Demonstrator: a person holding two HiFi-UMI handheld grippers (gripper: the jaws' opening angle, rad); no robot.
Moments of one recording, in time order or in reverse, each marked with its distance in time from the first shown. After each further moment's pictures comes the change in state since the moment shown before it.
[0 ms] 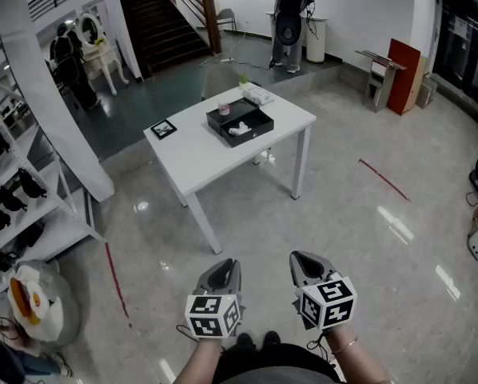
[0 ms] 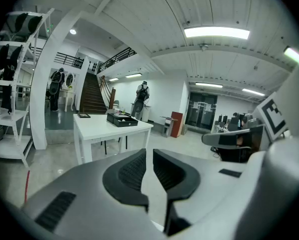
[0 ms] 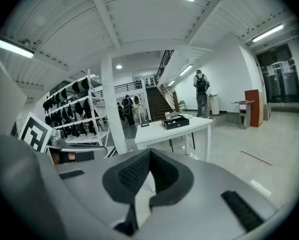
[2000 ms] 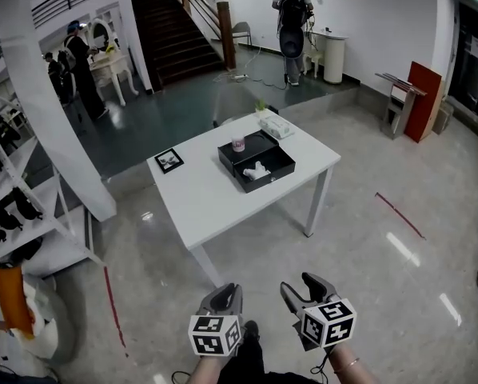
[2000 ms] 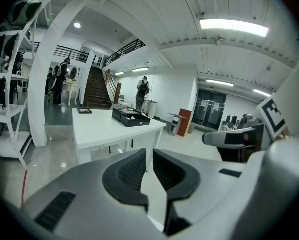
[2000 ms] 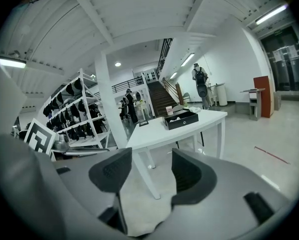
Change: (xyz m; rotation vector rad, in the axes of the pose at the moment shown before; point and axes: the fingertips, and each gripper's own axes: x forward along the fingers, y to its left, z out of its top) left arm 0.154 0.100 0.042 -0.051 0.055 0.047; right arm 0.180 -0.059 0.044 0.062 0.059 0.081
